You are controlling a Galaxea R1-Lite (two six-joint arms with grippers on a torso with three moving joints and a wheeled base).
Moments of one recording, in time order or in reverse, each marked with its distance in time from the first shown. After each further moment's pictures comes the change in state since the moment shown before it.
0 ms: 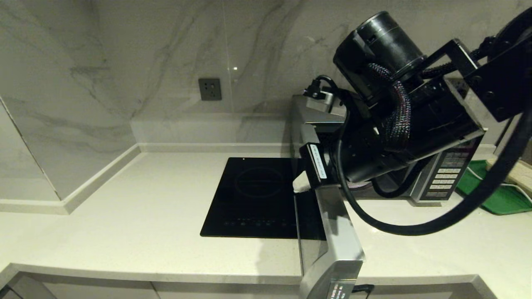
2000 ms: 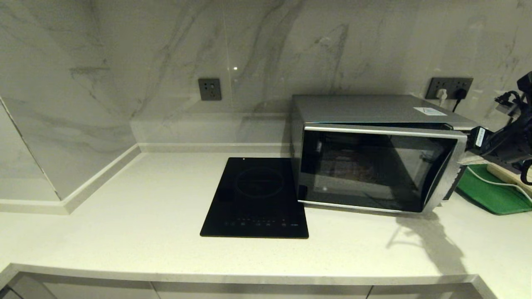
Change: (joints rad) left arm 0.000 0.000 0.000 0.000 0.000 0.000; right arm -0.990 -0.088 0.383 -0.320 0.060 -0.073
